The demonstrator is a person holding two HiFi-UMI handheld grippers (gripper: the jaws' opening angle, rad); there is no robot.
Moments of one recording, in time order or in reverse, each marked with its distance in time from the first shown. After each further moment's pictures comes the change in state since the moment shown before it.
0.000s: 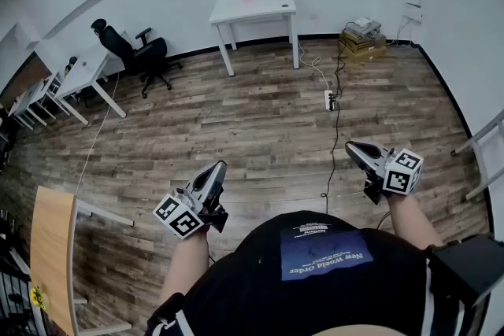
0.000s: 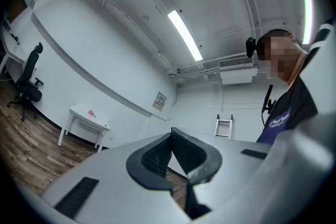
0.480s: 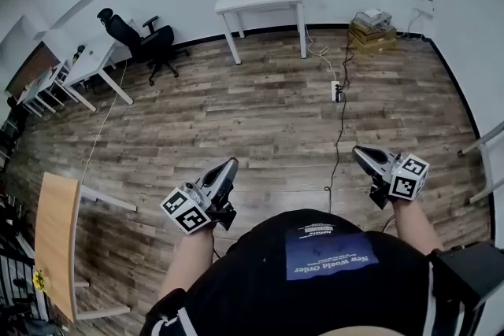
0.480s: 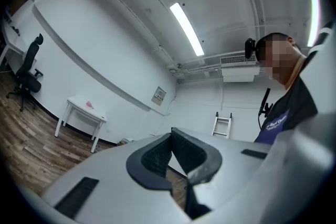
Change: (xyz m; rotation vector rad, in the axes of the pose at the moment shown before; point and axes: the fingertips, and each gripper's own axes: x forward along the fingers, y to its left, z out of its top) left arm 0.046 -0.038 -0.040 -0.048 0.047 -0.010; right arm -0.049 -0.034 -0.019 0.057 0.029 0.029
